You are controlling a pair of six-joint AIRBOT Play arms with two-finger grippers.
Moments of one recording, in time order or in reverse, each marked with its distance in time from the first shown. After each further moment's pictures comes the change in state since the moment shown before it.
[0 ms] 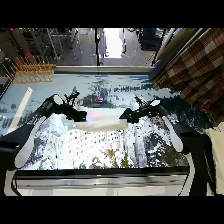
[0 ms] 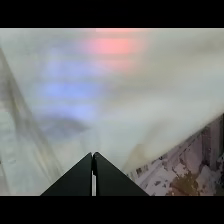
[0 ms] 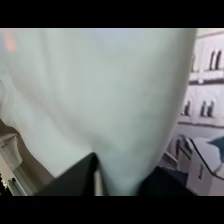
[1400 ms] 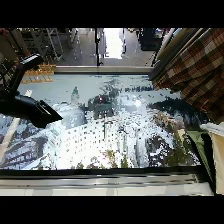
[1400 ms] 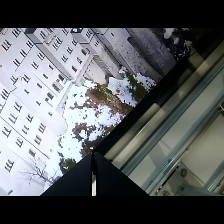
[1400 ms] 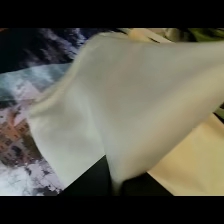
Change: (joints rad) left arm 0.011 0.748 0.063 0.000 -0.526 0.081; right arm -1.385 0.811 -0.063 -0.568 0.285 0.176
